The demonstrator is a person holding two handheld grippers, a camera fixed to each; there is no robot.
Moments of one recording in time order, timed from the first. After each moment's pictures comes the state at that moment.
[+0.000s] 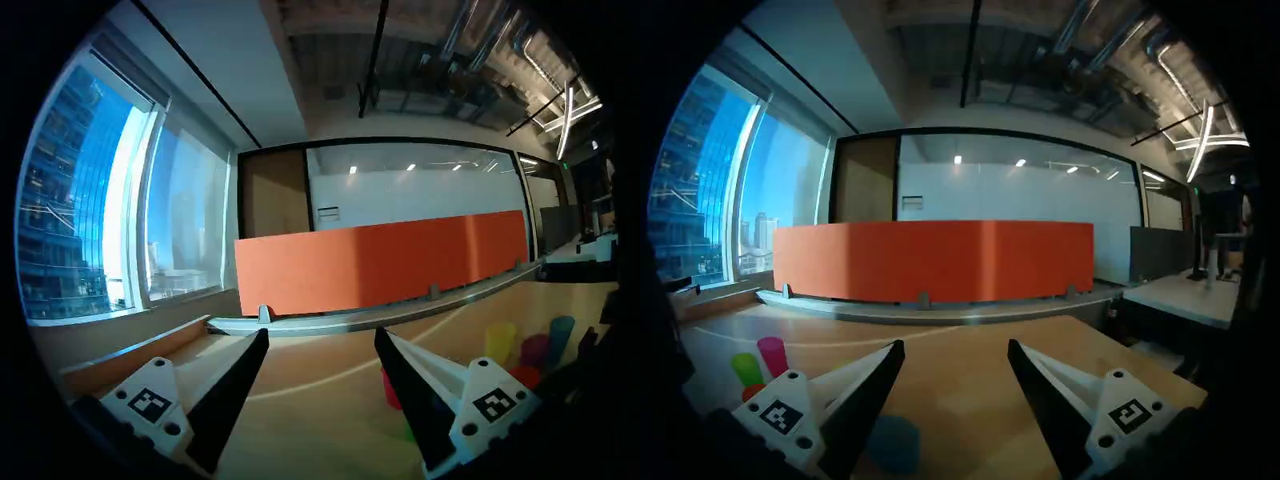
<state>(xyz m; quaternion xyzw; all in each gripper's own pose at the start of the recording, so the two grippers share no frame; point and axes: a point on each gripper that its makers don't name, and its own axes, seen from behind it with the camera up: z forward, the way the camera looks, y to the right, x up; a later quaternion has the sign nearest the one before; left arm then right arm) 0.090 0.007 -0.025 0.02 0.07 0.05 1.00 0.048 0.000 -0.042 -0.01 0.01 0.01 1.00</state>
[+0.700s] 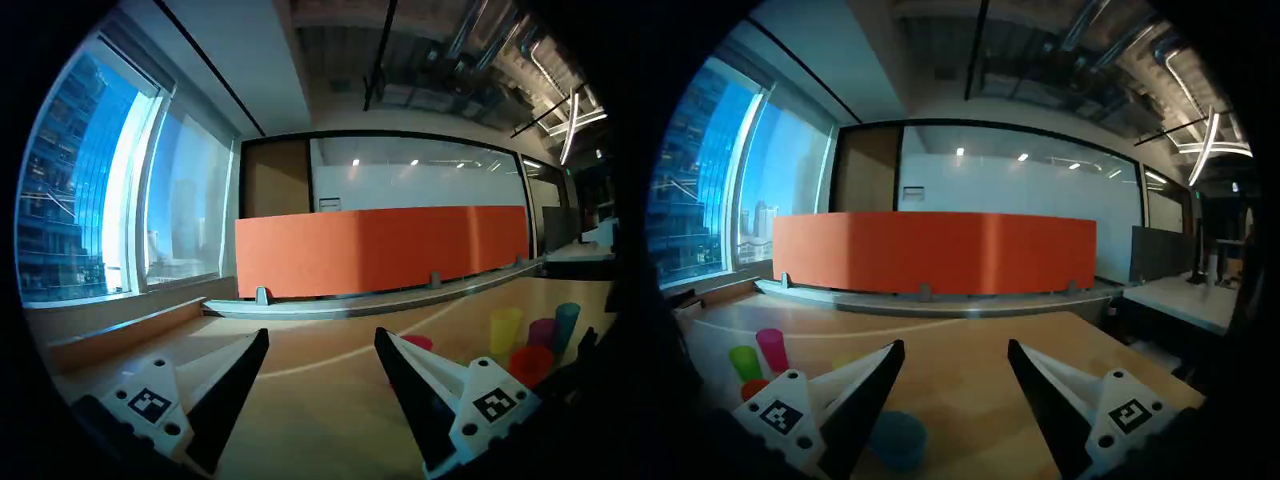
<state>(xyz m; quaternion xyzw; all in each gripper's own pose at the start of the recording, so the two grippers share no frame) 0.044 0.002 -0.011 0.02 0.05 0.03 1.00 0.042 -0.013 -0.040 -0.01 -0.01 -0.01 1.00</state>
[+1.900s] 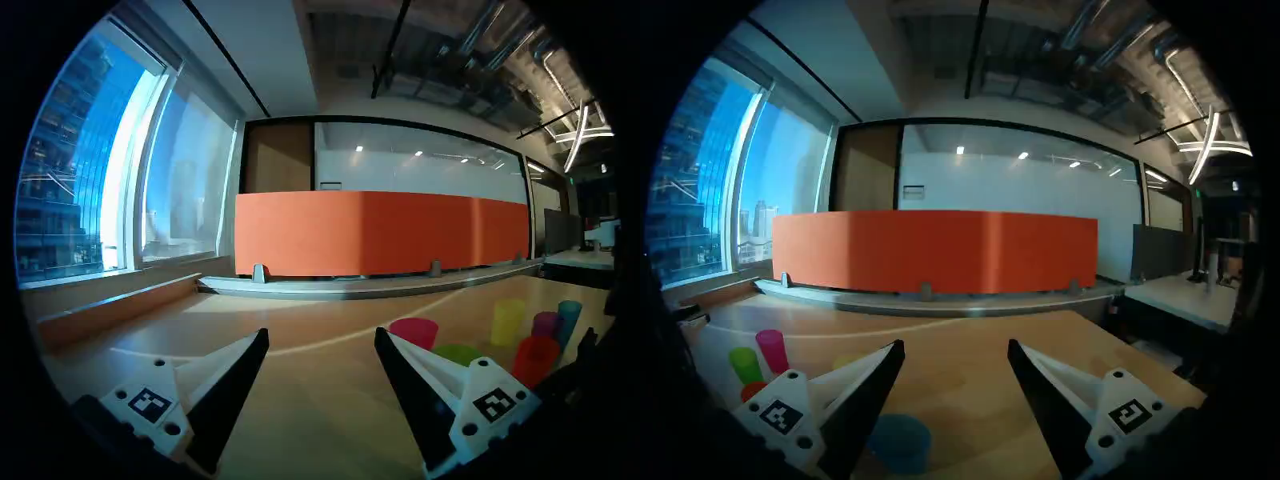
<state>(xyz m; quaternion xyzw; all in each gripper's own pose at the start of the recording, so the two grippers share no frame) 0.009 -0.006 0.003 0.01 0.02 0.00 1.00 0.040 -0.017 -0.034 -0.01 -0.01 -0.01 1.00</state>
